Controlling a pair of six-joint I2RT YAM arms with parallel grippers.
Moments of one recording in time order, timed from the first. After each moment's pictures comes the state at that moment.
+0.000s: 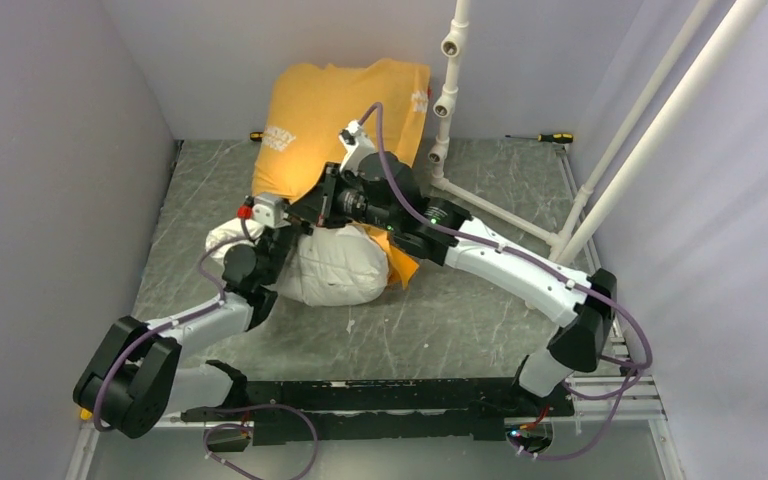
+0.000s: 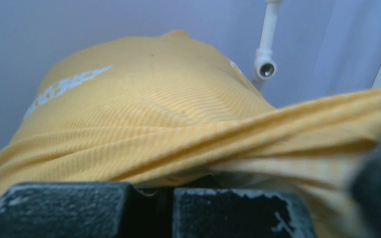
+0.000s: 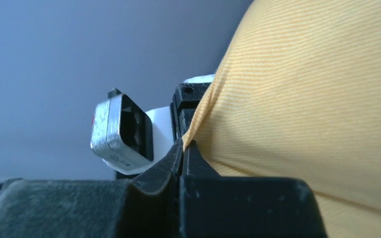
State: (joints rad) left arm -0.49 1.23 0.41 1.31 -0.09 -0.07; right arm 1.02 1.61 1.63 -0.22 -0.11 0.83
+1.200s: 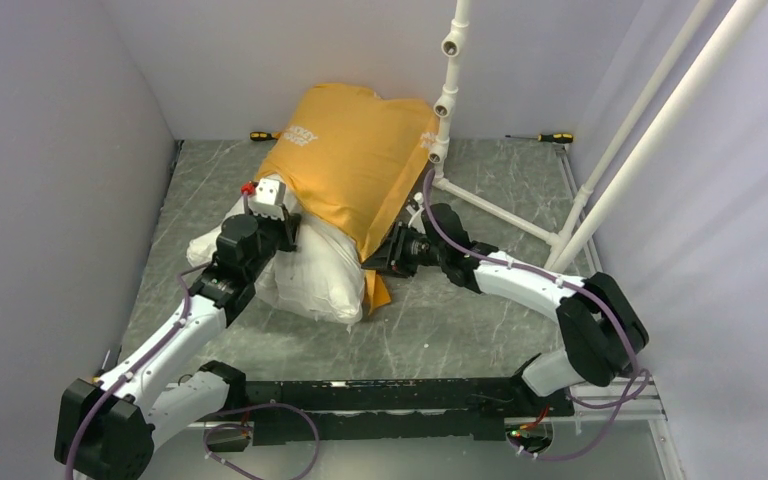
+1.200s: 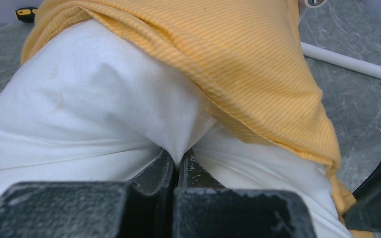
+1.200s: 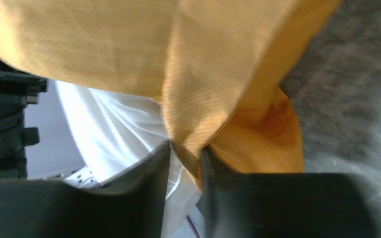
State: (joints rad) left arm -0.39 0.97 0.62 0.17 -0.05 -0.15; right arm 0.66 1.45 0.82 0.06 -0.45 1.01
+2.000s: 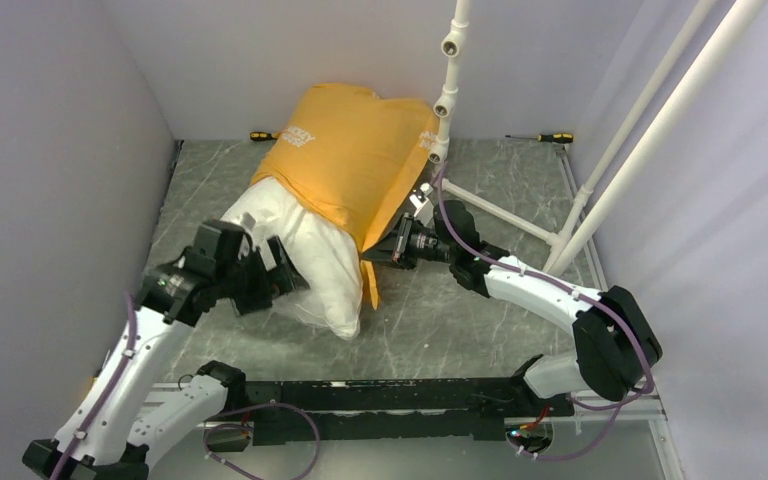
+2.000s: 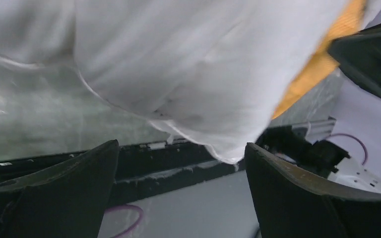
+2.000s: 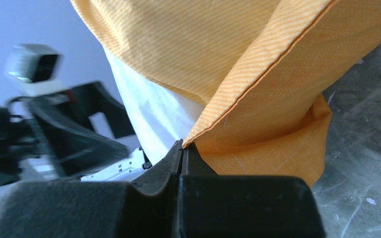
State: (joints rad) left arm -0.38 0.86 1.09 -1.10 0.16 -0.75; right arm 0.66 1.37 0.81 0.23 -0.52 1.11
